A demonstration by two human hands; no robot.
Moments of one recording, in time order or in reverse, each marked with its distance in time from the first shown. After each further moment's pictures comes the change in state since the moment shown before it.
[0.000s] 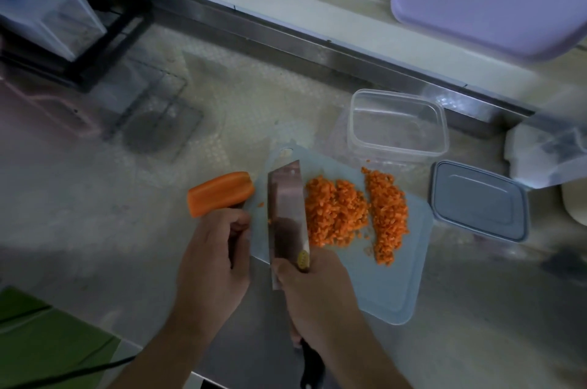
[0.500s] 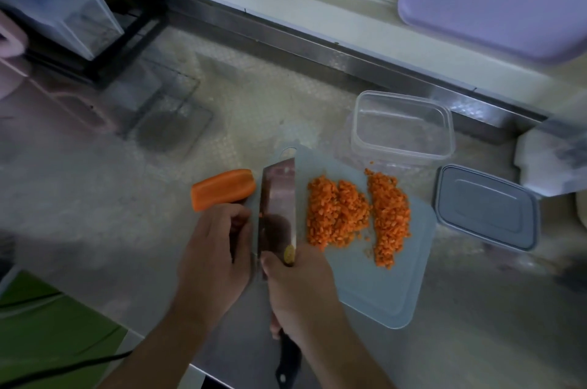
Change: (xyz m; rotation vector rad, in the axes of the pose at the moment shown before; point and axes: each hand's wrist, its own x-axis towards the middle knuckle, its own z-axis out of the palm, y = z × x) left_hand -0.001 0.007 0.000 0.053 -0.012 -0.061; right_hand 0.005 -0.003 0.013 0.109 -0.091 0.025
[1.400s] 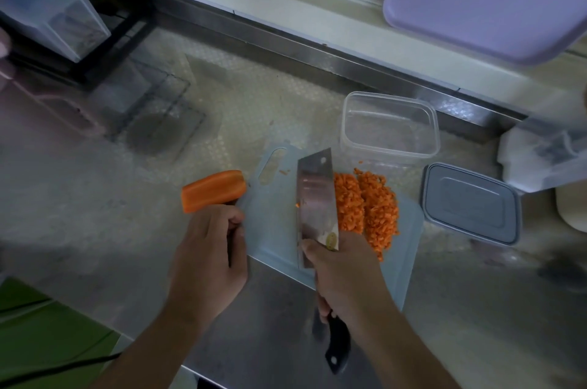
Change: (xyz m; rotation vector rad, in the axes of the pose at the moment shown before) left_hand 0.002 -0.005 0.005 0.124 0.011 0.109; right_hand -0.002 -0.006 -0.062 0.006 0.087 -0.008
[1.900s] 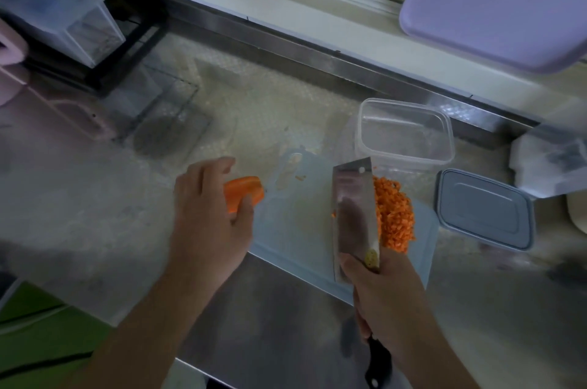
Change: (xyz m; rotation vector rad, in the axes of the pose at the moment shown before) left_hand 0.055 0.008 -0.041 -0.018 0.020 -0.114; right_hand -0.013 0.009 -0.011 -0.063 0.116 -0.045
